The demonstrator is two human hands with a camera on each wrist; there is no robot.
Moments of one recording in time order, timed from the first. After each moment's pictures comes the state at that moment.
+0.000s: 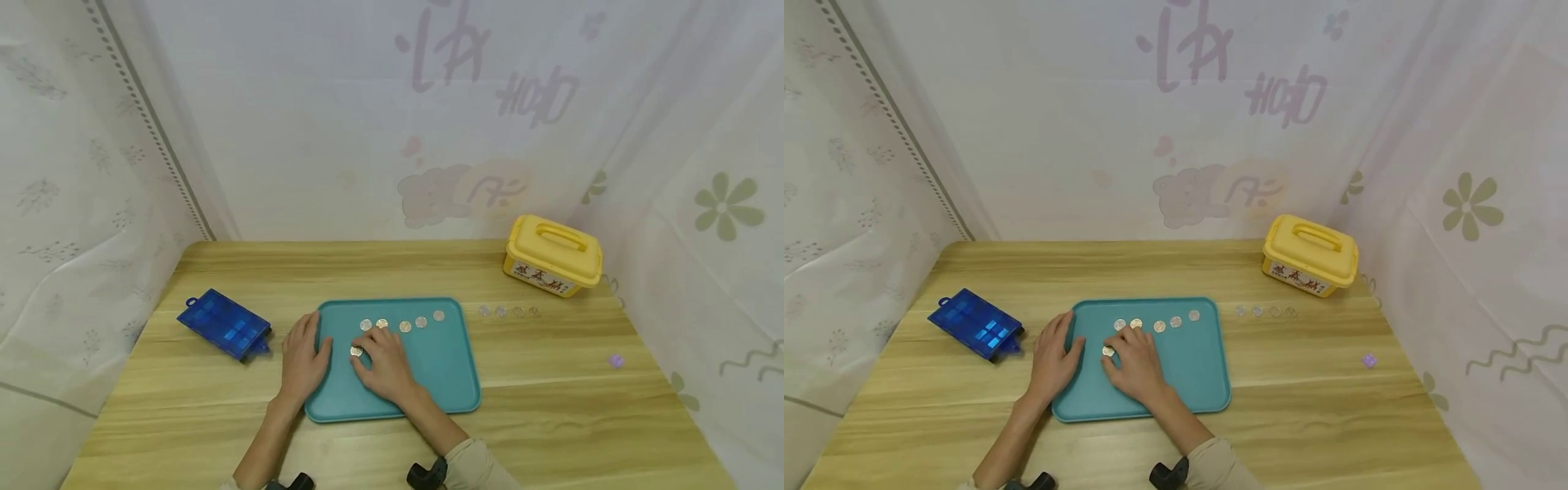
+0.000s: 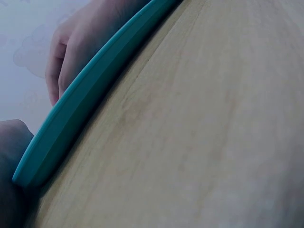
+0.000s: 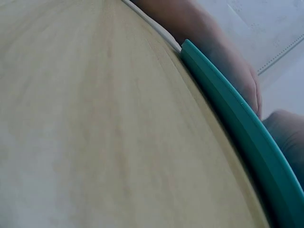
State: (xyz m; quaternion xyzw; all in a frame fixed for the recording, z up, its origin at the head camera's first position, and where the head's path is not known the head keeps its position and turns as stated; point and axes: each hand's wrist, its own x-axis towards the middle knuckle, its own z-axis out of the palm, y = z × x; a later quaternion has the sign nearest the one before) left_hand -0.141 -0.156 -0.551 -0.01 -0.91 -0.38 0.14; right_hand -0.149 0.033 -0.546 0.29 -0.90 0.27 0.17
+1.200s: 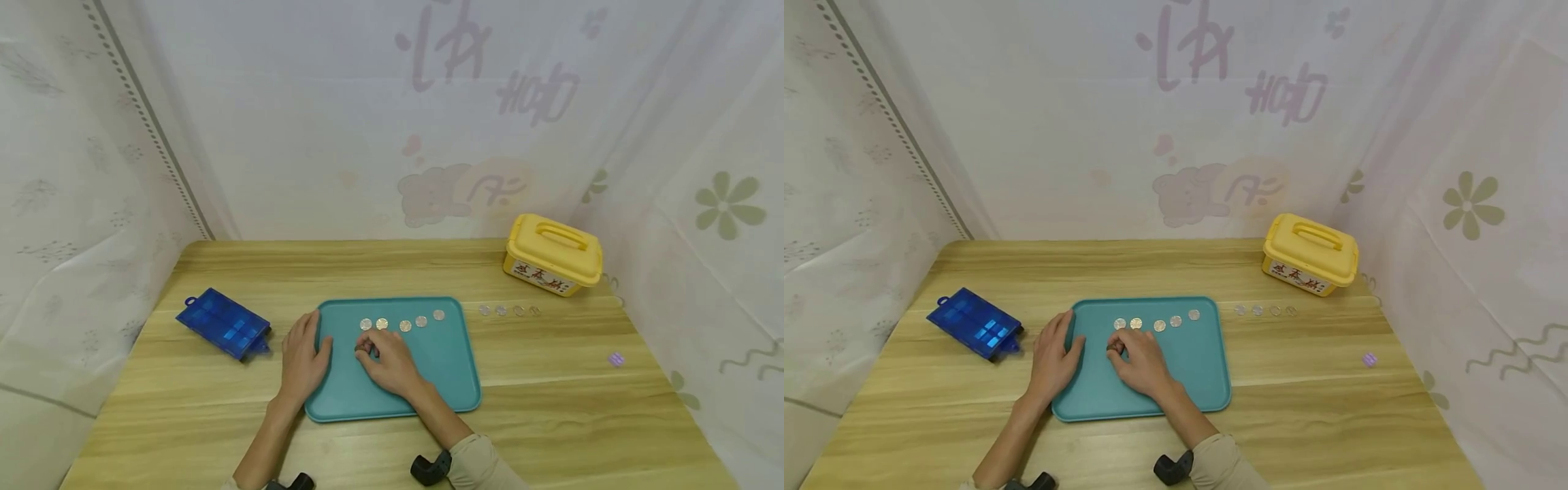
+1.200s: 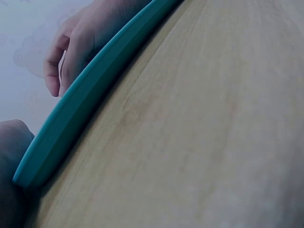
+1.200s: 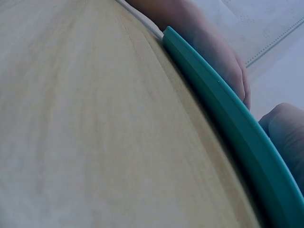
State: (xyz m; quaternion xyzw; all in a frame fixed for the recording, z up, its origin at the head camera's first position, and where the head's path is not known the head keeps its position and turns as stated) left_hand -0.142 -0.154 -0.551 -0.02 -0.91 -0.39 0.16; right_hand -0.158 0.045 -0.543 0.30 -0.87 0.37 0.10
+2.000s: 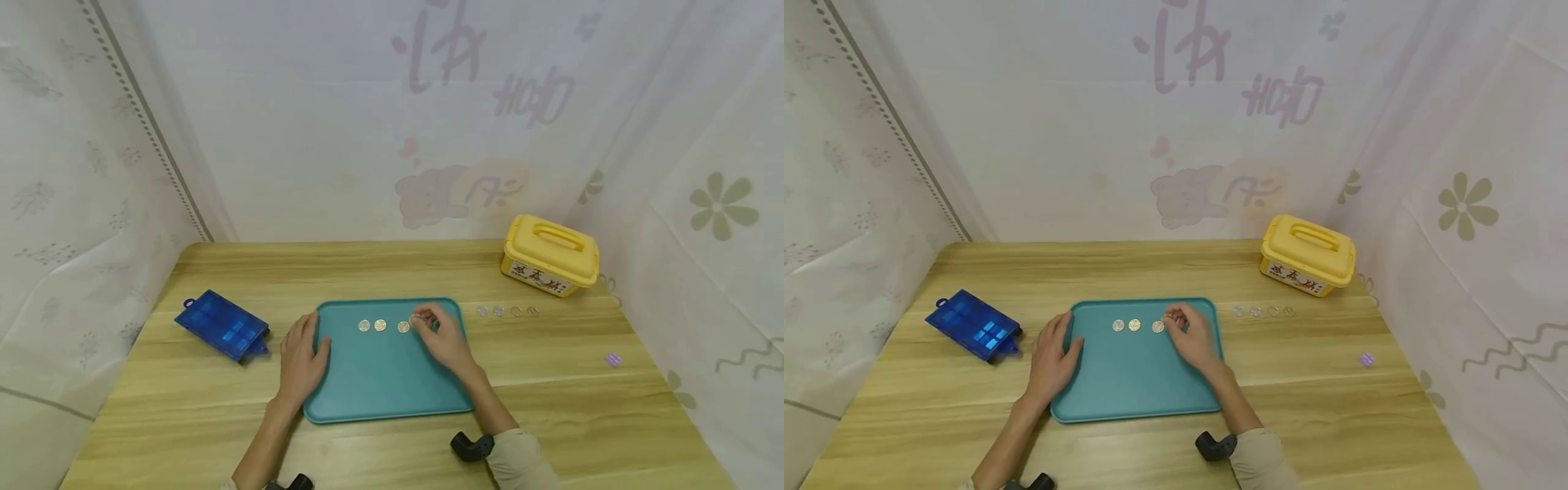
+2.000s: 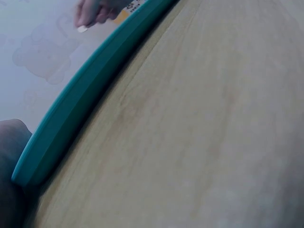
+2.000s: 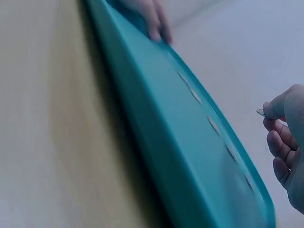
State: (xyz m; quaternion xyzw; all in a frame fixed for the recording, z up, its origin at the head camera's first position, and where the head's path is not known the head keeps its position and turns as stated) left_hand -0.141 -0.156 -0.550 -0.01 -0.91 -0.39 0.15; right_hand -0.185 0.130 -0.513 0.16 -0.83 0.53 0.08
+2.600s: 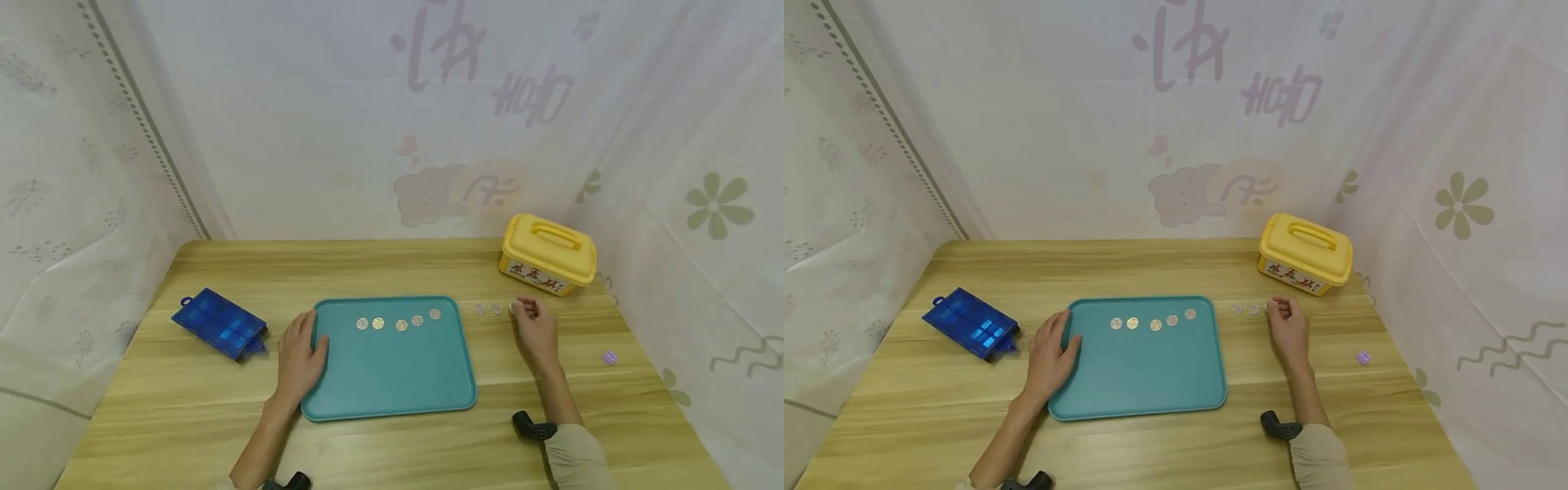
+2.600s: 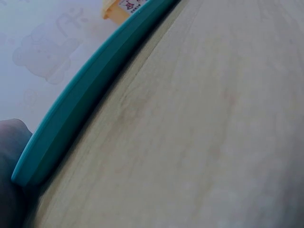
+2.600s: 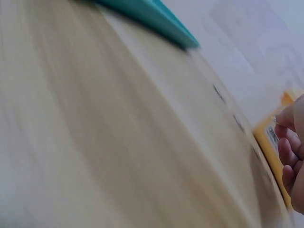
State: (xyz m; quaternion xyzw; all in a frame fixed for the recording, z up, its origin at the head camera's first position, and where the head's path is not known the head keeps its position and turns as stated) left_hand -0.140 -0.156 -0.550 -0.02 -0.91 -0.39 0.15; right_hand -0.200 0.295 -0.522 -0.12 -0.84 0.51 0.13
